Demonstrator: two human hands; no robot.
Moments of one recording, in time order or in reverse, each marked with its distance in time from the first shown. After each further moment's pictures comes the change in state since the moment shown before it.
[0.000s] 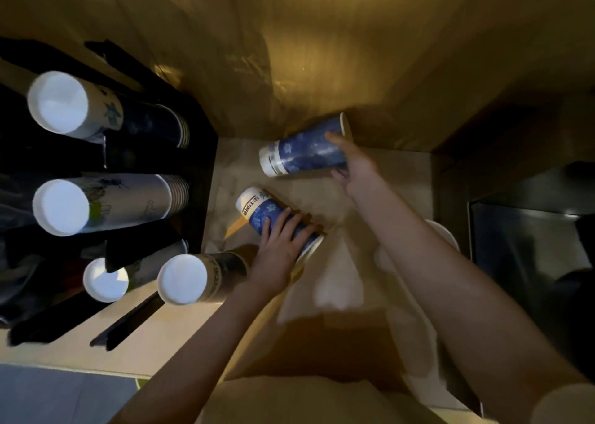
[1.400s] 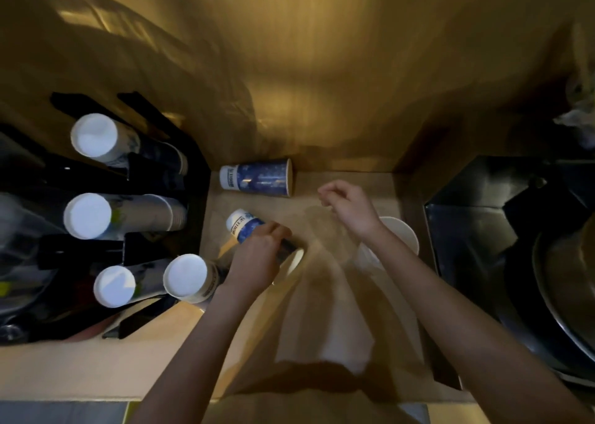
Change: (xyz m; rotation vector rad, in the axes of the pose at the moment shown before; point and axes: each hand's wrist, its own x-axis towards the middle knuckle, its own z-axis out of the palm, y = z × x) left_hand -0.027 0.024 -0.074 -0.142 0.100 -0.070; right_hand -0.072 0.007 -0.065 -0.927 -0.214 -0.567
